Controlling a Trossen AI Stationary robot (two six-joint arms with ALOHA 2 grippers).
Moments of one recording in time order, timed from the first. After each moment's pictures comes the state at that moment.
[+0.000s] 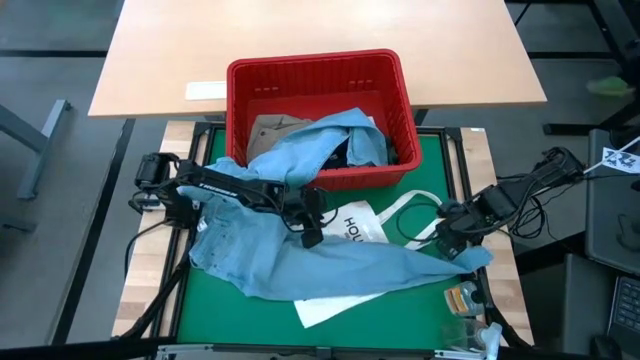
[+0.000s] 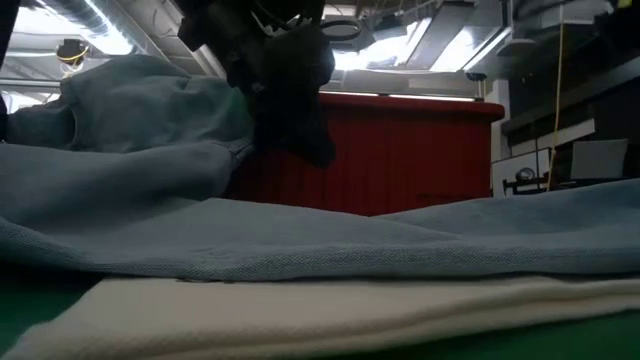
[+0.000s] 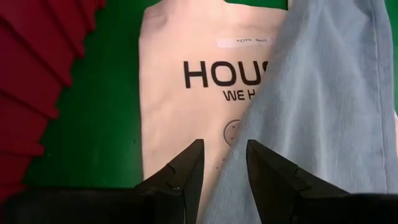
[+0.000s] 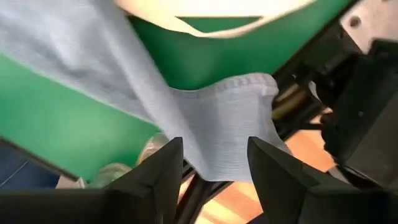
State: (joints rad) left arm -0.03 1.72 1.09 -0.23 -0.05 -0.38; right arm 0.54 1.00 0.98 -1.54 -0.18 1.41
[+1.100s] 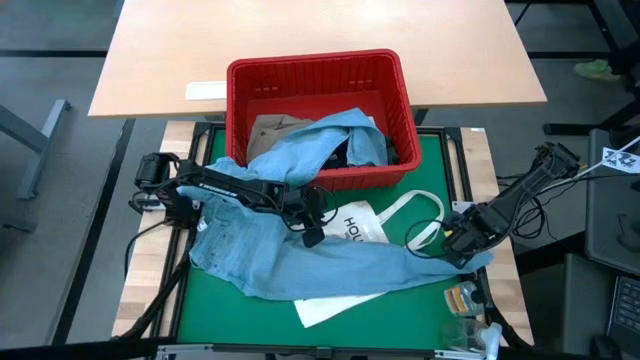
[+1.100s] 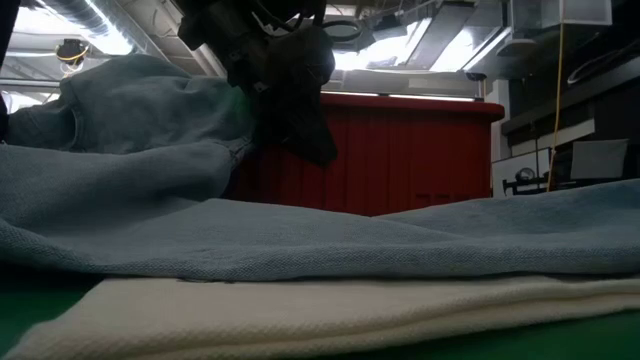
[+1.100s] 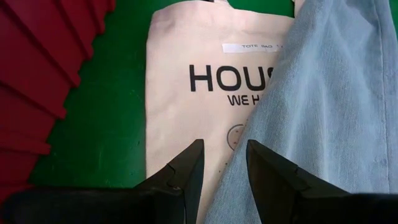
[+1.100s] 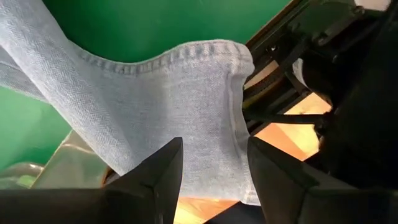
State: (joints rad) left arm -0.03 1.72 1.10 -0.22 -0.08 -0.41; right arm 0.70 0.97 0.74 -1.44 -0.25 1.45
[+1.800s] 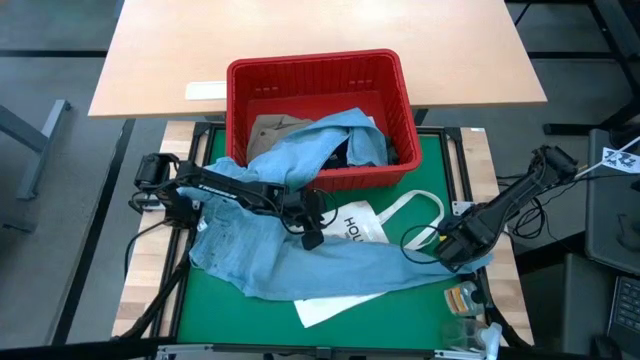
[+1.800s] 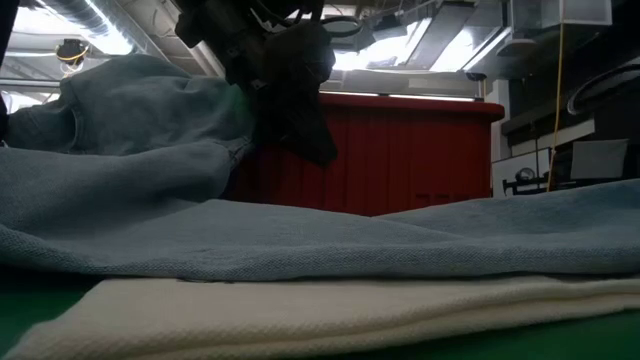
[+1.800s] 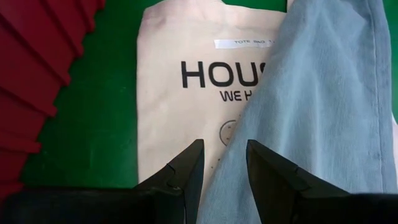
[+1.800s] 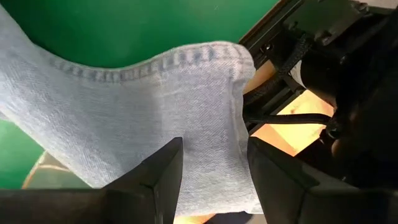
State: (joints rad) left arm -0.05 1.72 1.10 -0.23 -0.08 -0.41; right arm 0.70 1.12 0.74 -1.42 -0.27 1.43
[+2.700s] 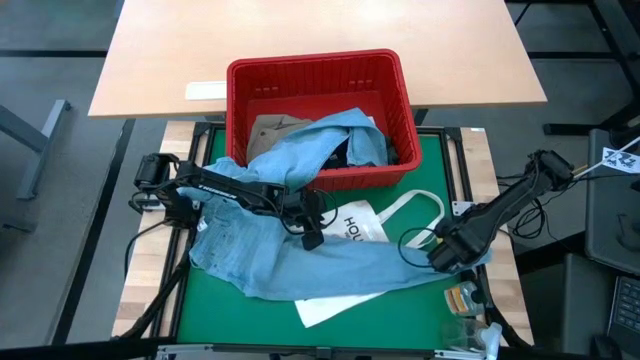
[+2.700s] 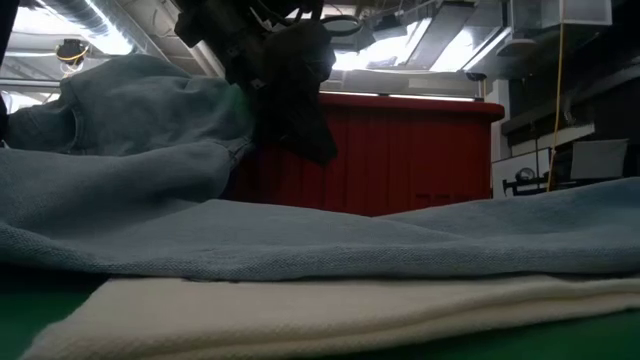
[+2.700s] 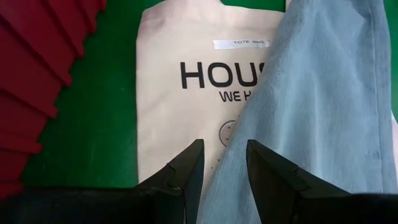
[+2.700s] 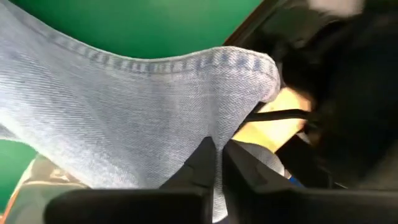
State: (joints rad) left arm -0.05 1.72 1.10 -0.22 -0.09 -0.41; right arm 0.70 1.23 0.83 -1.53 -0.21 1.46
